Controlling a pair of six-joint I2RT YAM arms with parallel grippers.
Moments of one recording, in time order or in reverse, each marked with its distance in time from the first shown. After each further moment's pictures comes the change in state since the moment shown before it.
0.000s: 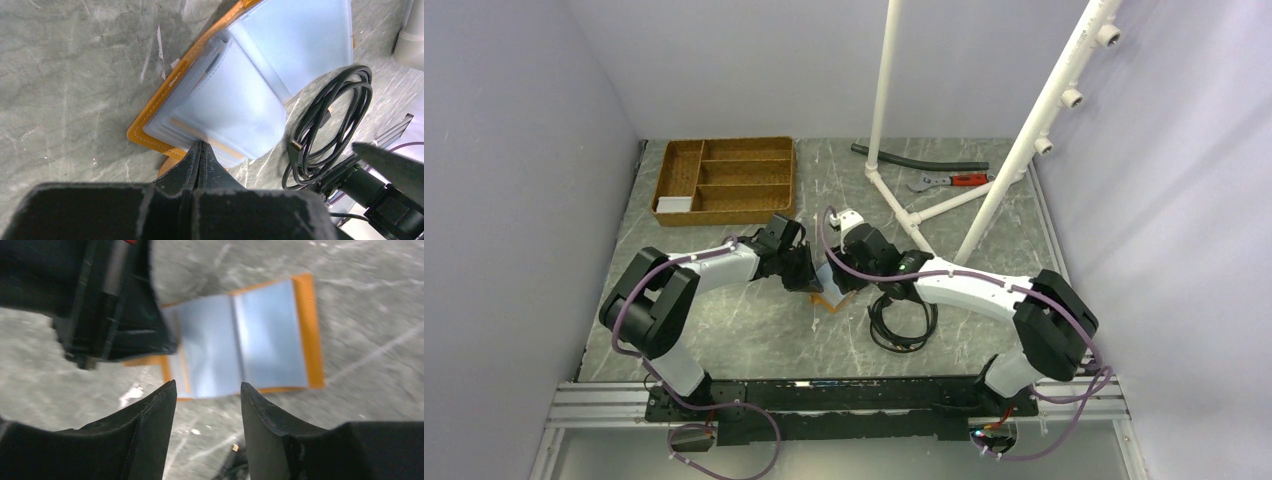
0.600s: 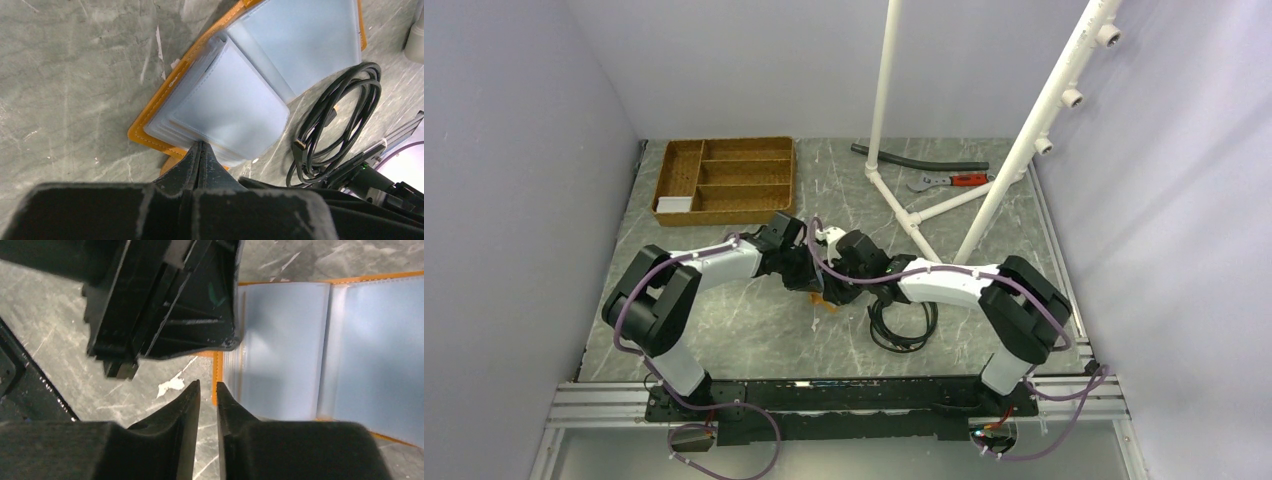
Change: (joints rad) left arm 0.000 0.014 0.034 -0.048 -0.007 0.031; right arm -0.009 0.140 -0.016 0.148 -0.362 -0.001
